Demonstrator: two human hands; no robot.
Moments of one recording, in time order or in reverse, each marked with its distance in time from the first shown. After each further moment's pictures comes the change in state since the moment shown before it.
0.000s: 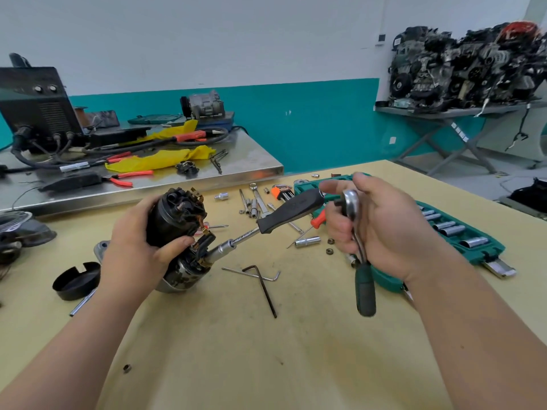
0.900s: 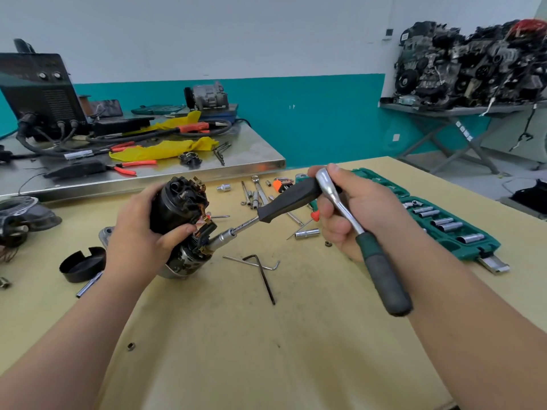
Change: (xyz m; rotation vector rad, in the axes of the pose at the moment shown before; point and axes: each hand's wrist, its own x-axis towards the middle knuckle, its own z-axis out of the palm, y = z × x) left_hand -0.004 -0.005 0.000 0.040 0.024 -0.002; right_hand 0.007 0.003 0.022 0.055 0.102 -0.019
